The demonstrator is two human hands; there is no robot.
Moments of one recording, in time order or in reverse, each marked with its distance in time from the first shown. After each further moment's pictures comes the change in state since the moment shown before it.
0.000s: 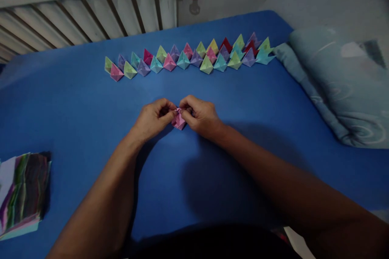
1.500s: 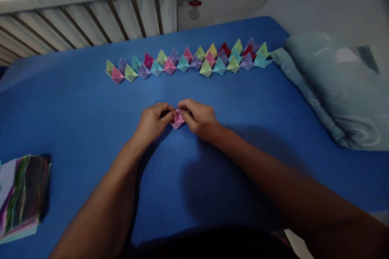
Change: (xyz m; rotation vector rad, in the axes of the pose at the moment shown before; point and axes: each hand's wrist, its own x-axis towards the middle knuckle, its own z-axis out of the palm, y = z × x) left_hand 0.001 -0.006 0.007 0.019 0.099 0.009; right_hand -0.001 0.004 0.001 -0.079 -0.033 -0.045
